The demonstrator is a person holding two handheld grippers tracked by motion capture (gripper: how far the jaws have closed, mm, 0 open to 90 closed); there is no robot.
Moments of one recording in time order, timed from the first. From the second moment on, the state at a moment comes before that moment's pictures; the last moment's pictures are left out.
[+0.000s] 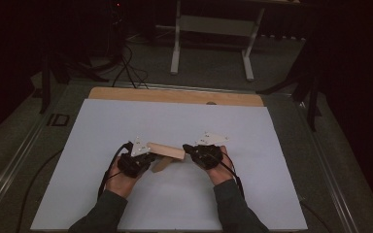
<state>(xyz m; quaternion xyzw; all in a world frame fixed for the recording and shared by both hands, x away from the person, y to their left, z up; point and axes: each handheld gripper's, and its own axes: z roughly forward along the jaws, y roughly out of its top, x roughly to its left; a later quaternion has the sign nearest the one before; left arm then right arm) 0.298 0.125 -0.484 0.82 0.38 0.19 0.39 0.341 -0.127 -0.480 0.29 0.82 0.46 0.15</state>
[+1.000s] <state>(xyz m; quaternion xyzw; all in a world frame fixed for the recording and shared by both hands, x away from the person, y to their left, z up) 0.294 0.109 -0.480 0.83 0.36 0.18 0.39 0.327 -0.124 -0.479 0.27 0.83 0.46 0.16</state>
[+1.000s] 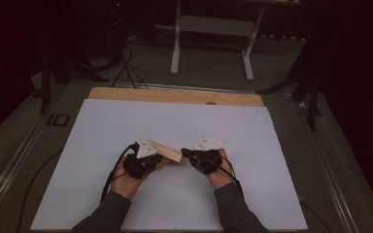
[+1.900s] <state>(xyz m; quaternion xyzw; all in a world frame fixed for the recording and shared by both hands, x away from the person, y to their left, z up) 0.295 0.106 -0.481 0.83 0.36 0.18 0.39 0.314 -0.116 -0.478 0.24 0.84 0.46 0.15</state>
